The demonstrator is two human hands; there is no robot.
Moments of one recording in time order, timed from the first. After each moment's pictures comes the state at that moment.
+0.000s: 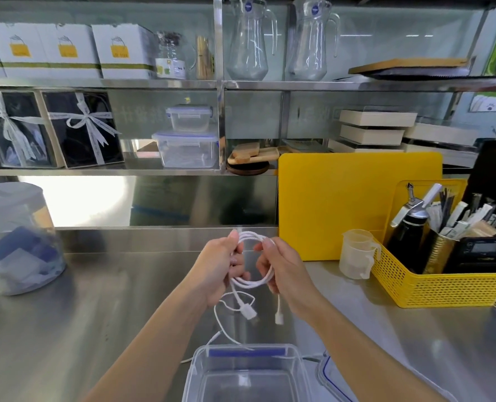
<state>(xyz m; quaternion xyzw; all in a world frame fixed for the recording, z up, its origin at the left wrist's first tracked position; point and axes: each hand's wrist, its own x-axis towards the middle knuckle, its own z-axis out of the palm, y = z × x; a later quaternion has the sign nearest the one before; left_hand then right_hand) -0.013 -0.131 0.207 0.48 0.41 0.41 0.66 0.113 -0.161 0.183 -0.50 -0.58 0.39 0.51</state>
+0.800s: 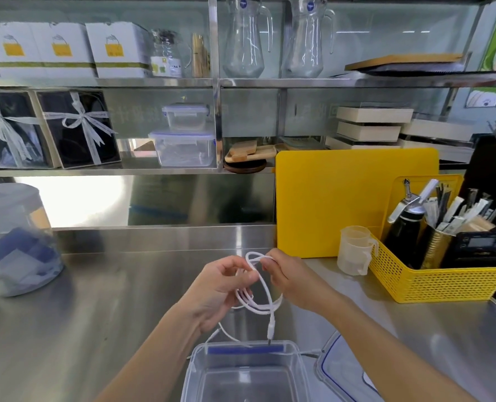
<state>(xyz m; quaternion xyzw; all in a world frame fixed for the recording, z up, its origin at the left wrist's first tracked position) -0.024 -0.145 0.173 0.51 0.34 0.41 0.68 0.141 -0.155 0.170 -0.58 -0.74 0.20 0.28</state>
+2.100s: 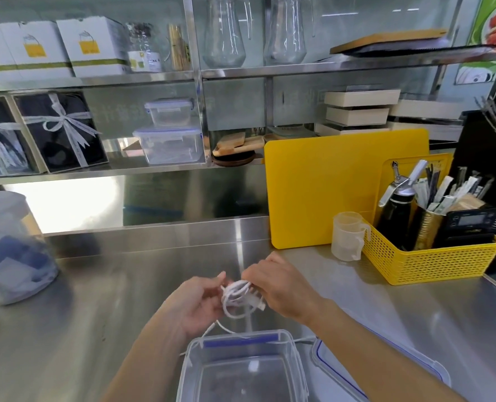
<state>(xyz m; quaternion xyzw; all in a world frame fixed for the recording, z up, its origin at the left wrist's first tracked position) -0.028 -0.137 0.151 0.31 0.43 0.37 0.77 0.147 -0.153 0.129 -0.36 -0.86 -0.15 0.33</state>
